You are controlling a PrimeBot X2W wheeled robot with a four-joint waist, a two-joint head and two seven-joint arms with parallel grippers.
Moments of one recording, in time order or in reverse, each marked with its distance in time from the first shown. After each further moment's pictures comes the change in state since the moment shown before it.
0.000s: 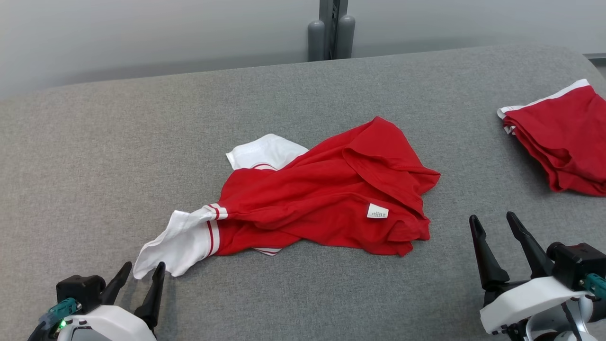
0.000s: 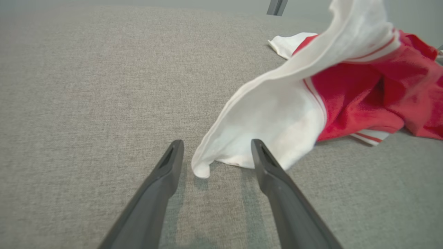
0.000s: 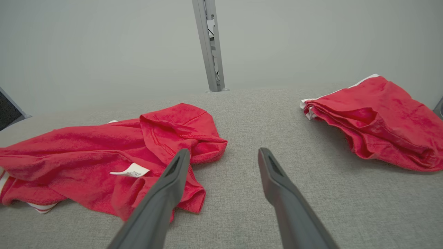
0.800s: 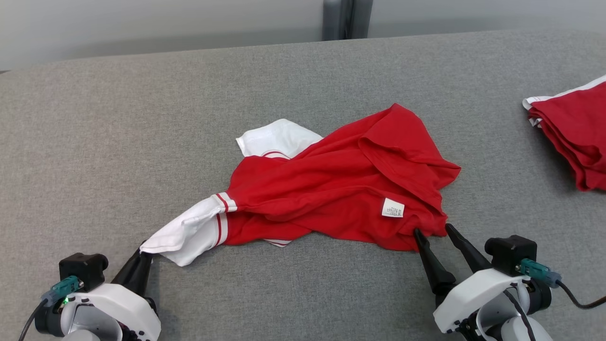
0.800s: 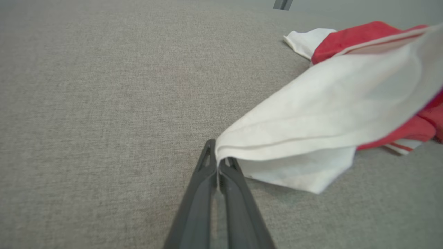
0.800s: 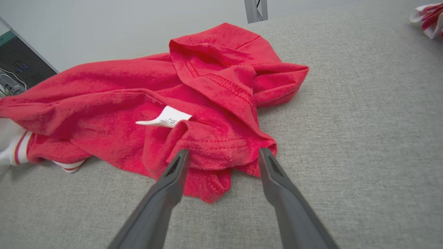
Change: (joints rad) left arm -0.117 -0.009 -0.034 0.112 -0.007 -0.048 -0.032; right arm -0.116 0.000 0.178 0.238 0.117 0.000 -0.002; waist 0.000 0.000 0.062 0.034
